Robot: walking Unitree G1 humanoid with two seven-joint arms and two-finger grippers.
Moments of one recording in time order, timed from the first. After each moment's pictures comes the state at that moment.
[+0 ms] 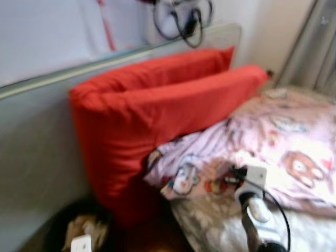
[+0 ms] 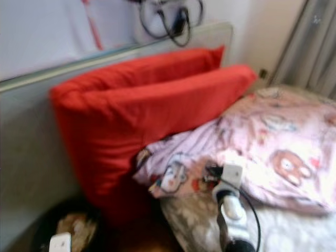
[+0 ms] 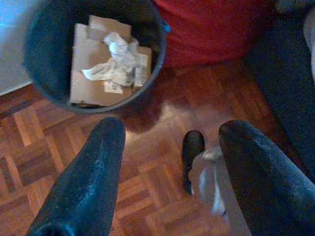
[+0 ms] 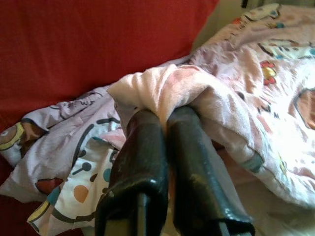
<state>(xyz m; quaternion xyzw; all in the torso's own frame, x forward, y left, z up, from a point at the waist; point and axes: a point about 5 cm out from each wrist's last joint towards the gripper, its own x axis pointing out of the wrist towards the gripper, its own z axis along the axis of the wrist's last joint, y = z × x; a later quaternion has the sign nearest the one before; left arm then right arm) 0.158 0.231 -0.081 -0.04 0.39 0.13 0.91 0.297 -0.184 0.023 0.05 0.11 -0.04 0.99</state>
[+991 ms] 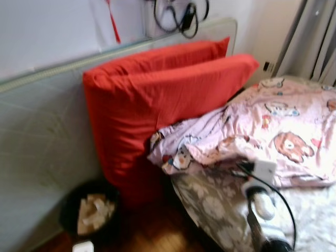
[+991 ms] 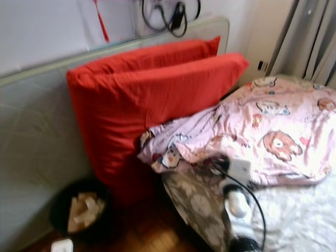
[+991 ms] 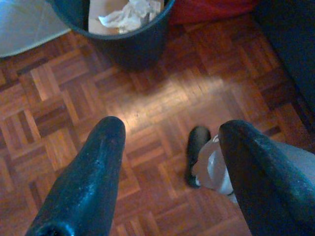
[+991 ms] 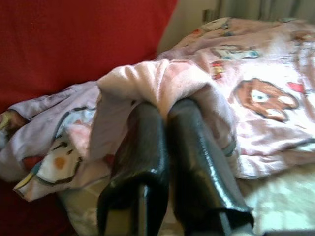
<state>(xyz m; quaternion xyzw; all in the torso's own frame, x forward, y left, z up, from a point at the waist) 0.139 0.225 -0.090 -0.05 0.41 0.13 0.90 0.295 -0.201 0.031 0.02 0.07 -0.10 0.99</state>
